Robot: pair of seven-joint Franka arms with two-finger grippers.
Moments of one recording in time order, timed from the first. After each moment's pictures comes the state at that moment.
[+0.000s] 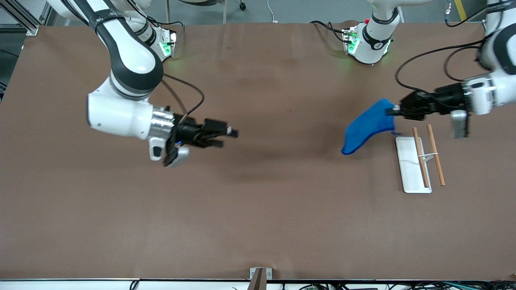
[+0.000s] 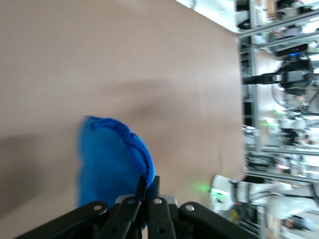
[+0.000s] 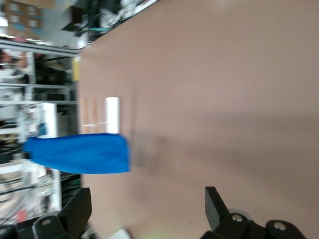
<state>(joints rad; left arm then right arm) 0.01 -0.04 0.20 -2.04 -0.86 1.71 0.61 -0.08 0.34 0.52 -1.74 0.74 2.27 -0.05</state>
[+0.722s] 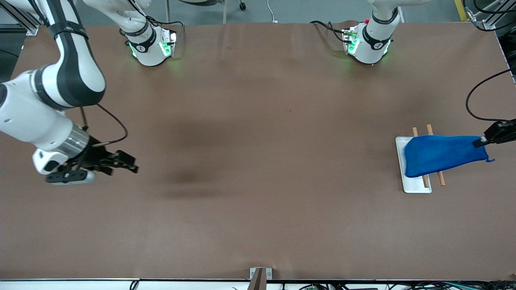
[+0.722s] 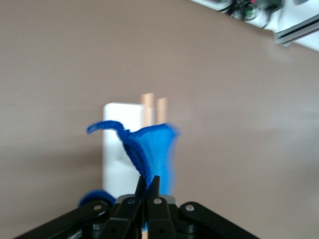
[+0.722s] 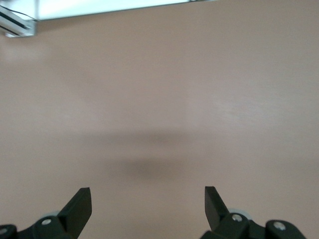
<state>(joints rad) 0.03 0.23 0.55 -1.85 -0.68 1.90 0.84 -0.08 0.23 0.16 -1.73 0.12 2.10 0.03</state>
